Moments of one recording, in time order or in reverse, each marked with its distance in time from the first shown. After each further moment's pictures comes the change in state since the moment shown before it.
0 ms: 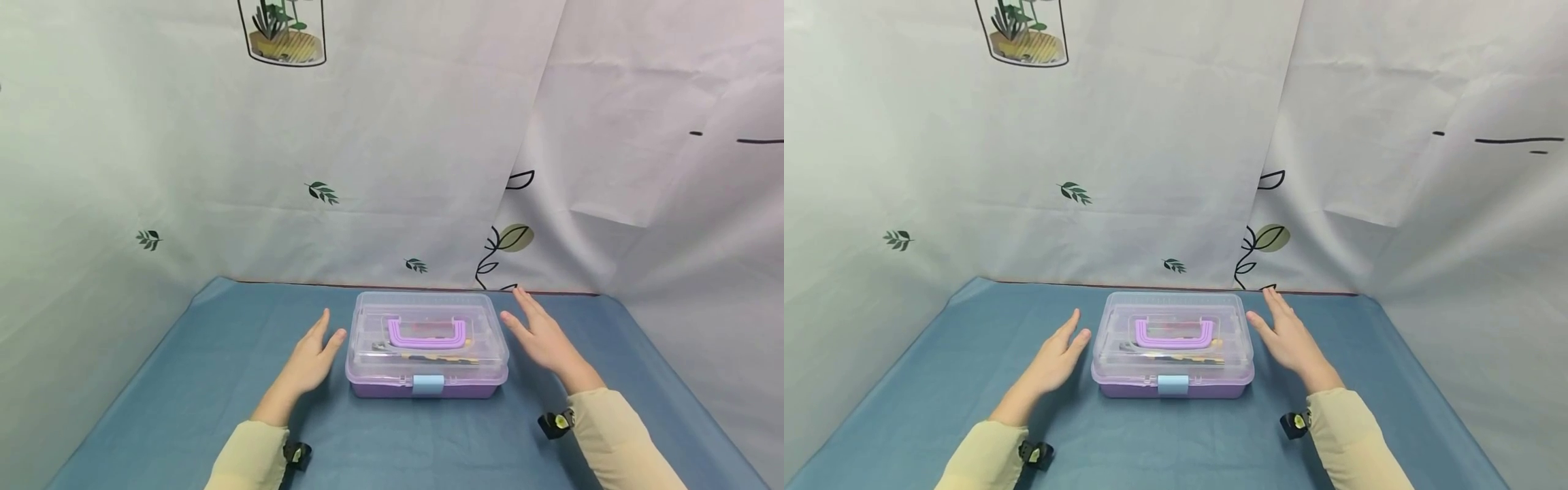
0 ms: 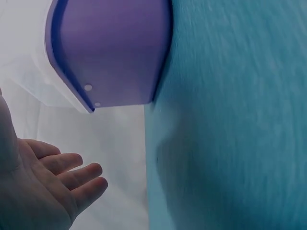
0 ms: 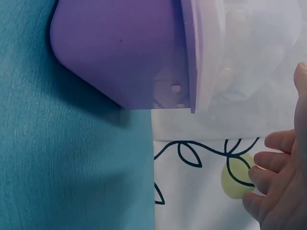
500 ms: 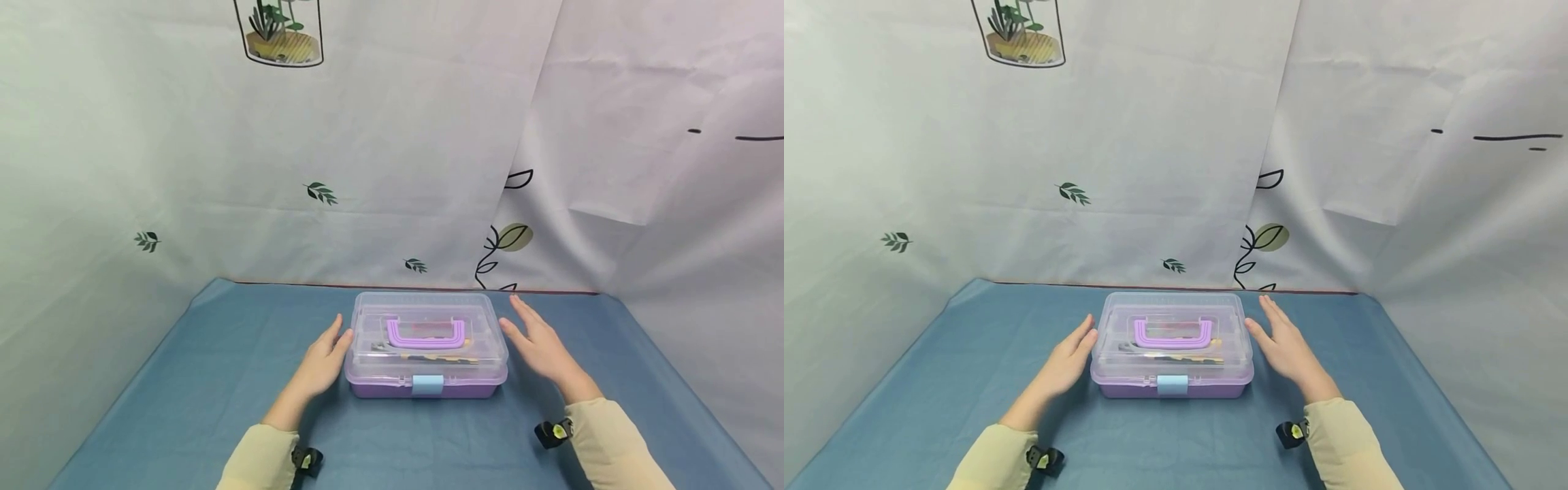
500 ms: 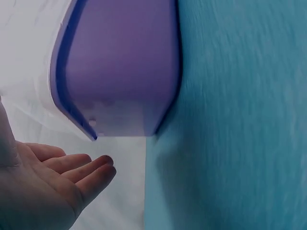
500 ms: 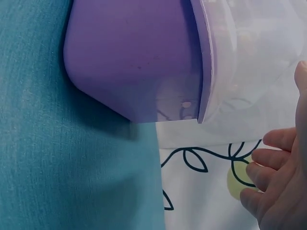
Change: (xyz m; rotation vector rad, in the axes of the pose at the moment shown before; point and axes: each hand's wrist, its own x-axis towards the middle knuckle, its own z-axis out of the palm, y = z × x) left_hand -0.002 0.016 0.015 -0.165 -0.014 -0.028; right_hand -0.012 -0.004 0.008 0.052 0.022 -0.013
